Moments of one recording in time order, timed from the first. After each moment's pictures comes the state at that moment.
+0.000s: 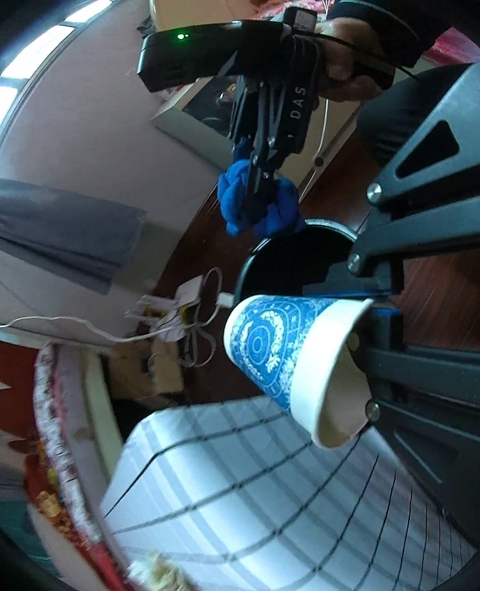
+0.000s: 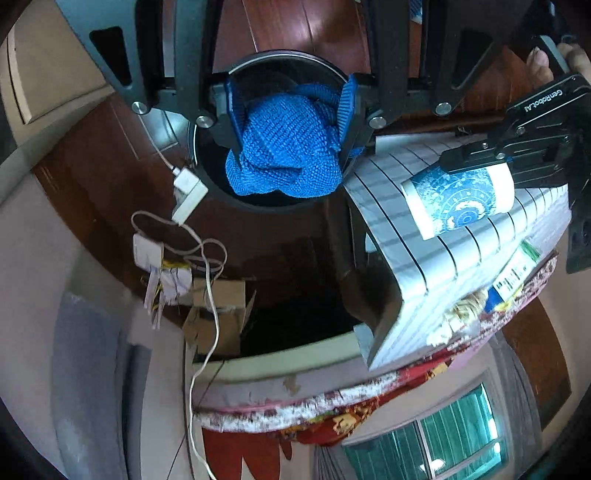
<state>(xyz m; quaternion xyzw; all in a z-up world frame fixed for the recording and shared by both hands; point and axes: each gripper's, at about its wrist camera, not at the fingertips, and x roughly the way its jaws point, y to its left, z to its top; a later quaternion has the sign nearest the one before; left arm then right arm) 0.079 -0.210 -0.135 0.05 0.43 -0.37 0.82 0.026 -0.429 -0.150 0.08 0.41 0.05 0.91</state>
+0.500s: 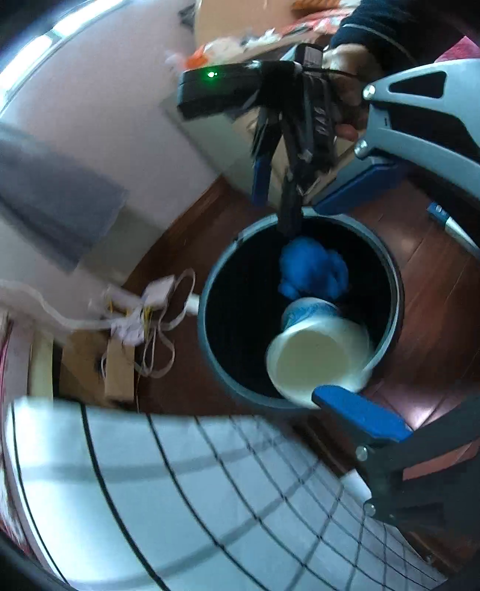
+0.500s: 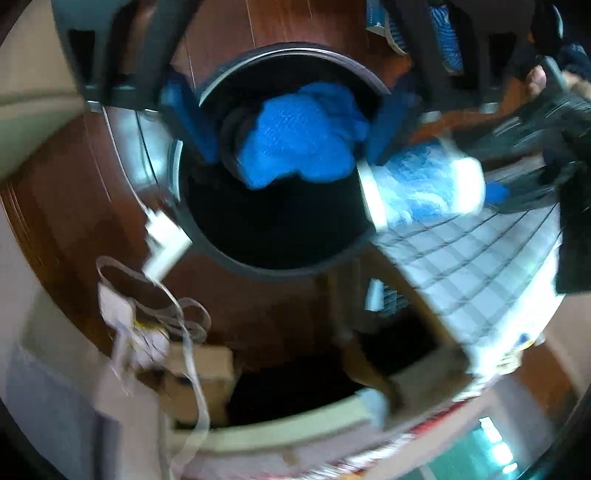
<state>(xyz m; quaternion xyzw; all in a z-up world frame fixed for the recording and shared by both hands) 0.117 -0.212 -0.185 -0.01 0.51 -0.35 0.79 0.080 -0.465 -0.241 0.12 0.52 0.07 0.84</state>
